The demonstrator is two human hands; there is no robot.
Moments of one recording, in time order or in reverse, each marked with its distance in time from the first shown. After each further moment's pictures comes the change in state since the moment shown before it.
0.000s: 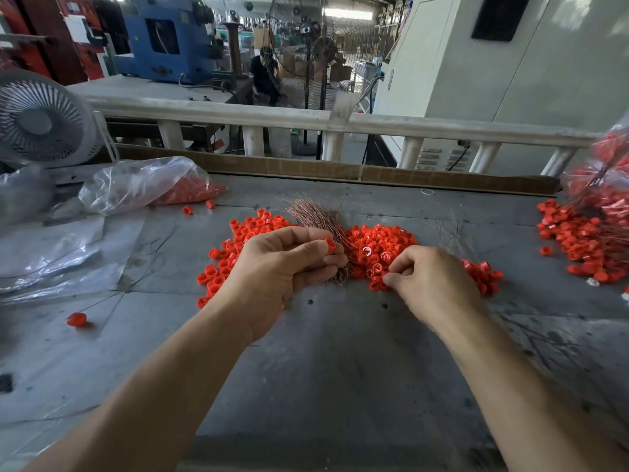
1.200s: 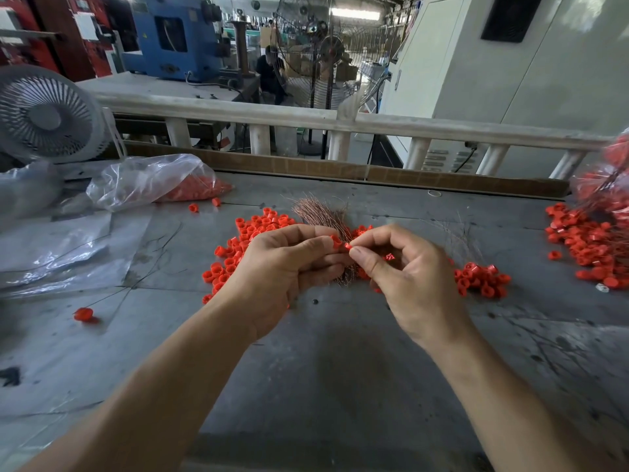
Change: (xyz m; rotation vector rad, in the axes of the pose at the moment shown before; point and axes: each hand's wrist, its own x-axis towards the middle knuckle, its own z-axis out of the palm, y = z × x) left_hand -0.001 0.004 -0.001 -0.024 -0.020 -0.033; right_hand -0.026 -0.034 0.001 0.795 0.030 -0.412
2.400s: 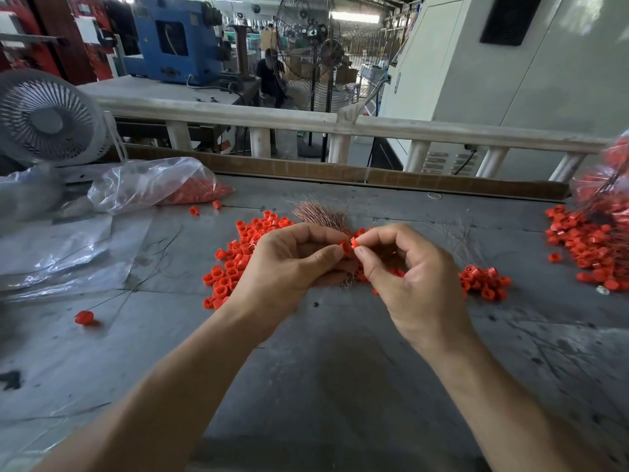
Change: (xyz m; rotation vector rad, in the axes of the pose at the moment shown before) left_hand -0.002 -0.005 0.003 0.273 -0.023 0.158; right_hand -0.001 -0.003 0.003 -0.046 0.087 -0.132
